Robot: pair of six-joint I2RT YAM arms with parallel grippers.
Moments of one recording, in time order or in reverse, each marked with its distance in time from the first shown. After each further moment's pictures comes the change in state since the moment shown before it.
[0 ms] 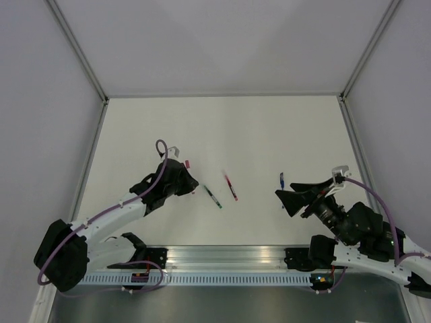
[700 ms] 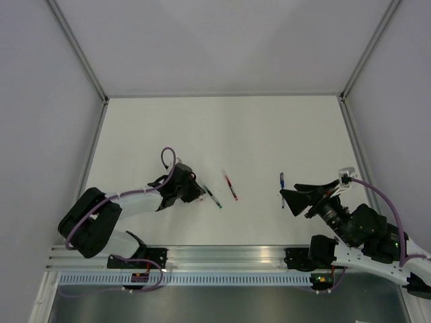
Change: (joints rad) left arm 0.002 0.289 -0.068 0.180 0.047 -0.292; right arm 0.000 -0.034 0.000 -0.048 0.037 0.055
